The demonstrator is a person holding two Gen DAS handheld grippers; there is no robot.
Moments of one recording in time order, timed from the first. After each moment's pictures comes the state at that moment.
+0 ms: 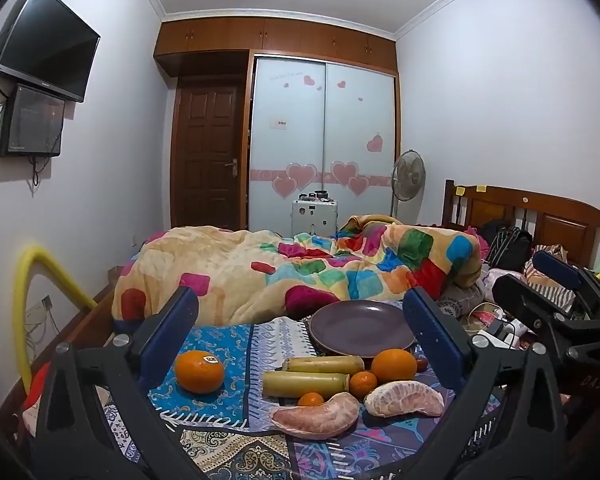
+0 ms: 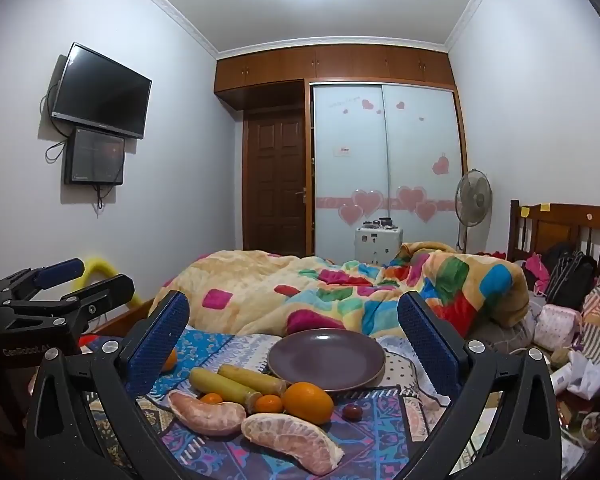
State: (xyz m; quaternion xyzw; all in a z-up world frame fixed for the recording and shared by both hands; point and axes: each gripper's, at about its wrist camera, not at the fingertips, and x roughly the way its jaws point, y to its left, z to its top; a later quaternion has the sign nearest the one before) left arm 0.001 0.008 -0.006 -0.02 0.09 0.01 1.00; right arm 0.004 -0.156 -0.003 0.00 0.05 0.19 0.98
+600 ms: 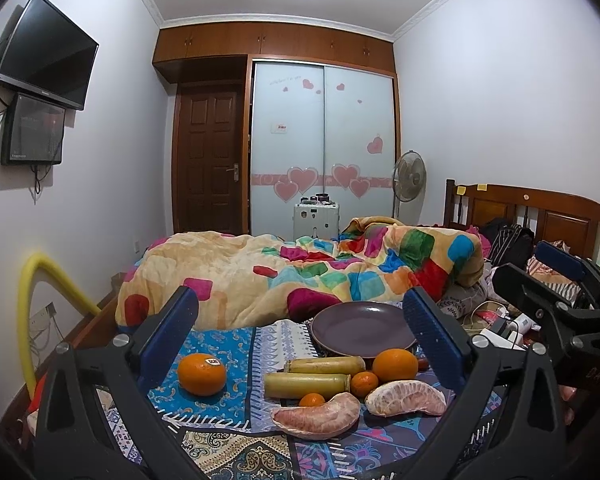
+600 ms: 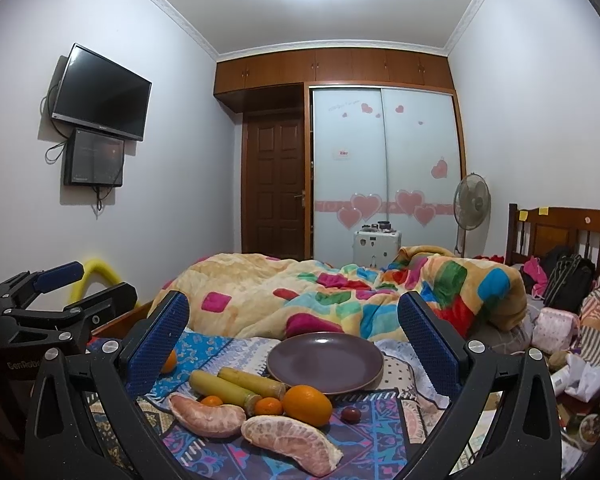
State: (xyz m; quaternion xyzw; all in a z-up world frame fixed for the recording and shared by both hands) left arm -0.002 0.000 -0.008 -0.01 0.08 0.01 1.00; right arm 0.004 -0.157 0.001 0.00 0.04 0.19 0.98
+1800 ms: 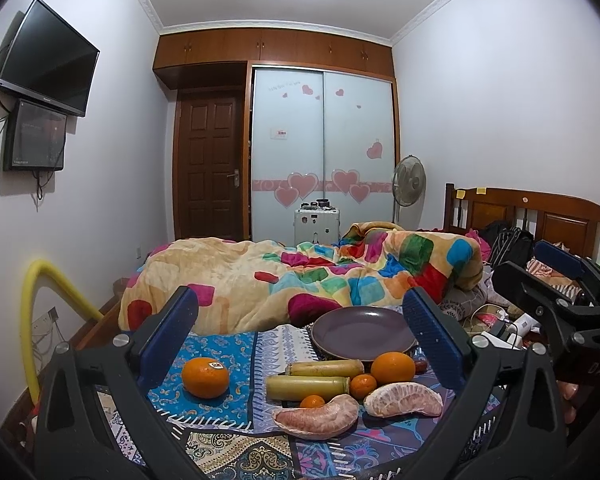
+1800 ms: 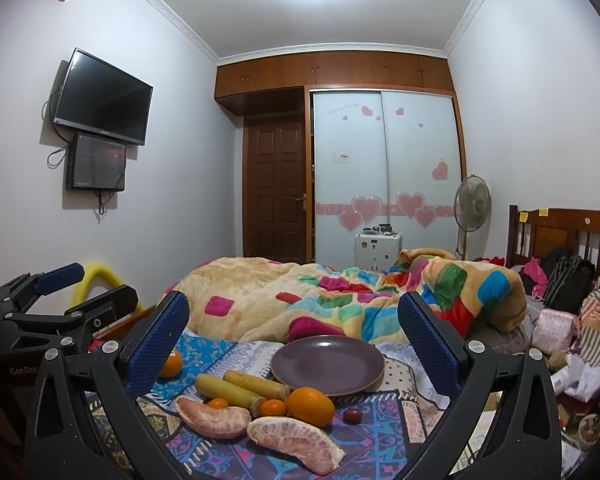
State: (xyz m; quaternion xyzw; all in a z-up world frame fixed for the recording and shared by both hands) left arm -0.015 -0.001 0.001 -0.01 0.07 0.01 1.00; right arm -0.004 -0.155 0.003 0.00 0.04 0.19 0.98
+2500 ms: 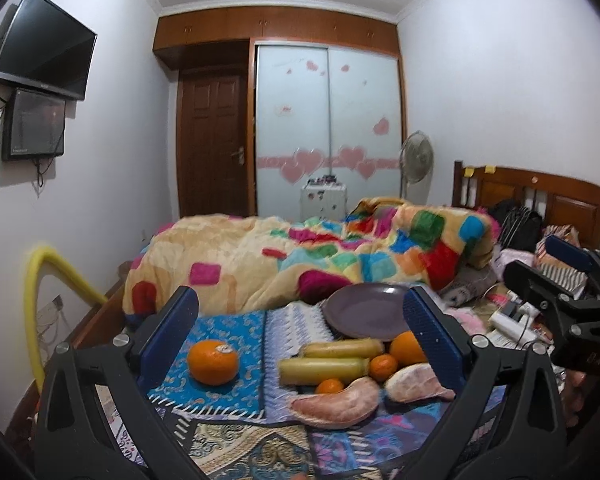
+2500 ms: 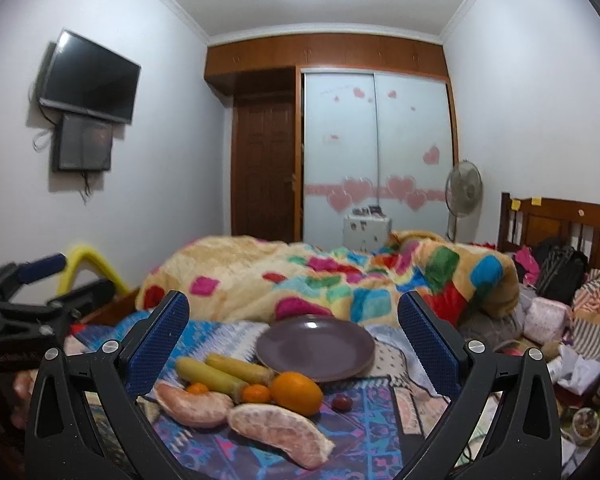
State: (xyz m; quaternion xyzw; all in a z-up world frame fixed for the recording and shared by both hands) left arm 0.012 0.013 -0.018 0.00 0.13 0.03 0.99; right arm 0.027 -0.155 -0.020 -0.02 0.09 0.17 0.98
